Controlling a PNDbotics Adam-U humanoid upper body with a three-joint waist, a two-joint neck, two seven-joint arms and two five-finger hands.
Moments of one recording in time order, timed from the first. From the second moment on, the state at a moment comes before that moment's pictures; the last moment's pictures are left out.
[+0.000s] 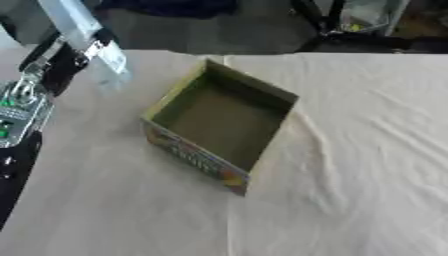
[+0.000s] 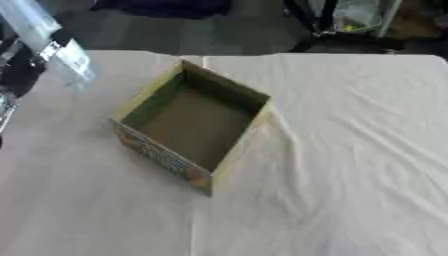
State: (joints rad) left arm -0.71 0.53 0.00 -1.32 0.14 -0.11 -0.39; right arm -0.16 -0.44 -0.06 -1.98 -0.38 -0.06 -0.16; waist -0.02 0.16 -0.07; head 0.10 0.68
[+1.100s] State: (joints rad) left arm -0.77 0.20 -0.14 -1.36 -0.08 -0.18 -0.45; right arm -0.18 -0.43 -0.06 -1.98 -0.40 -0.05 -0.16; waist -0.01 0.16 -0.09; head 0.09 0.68
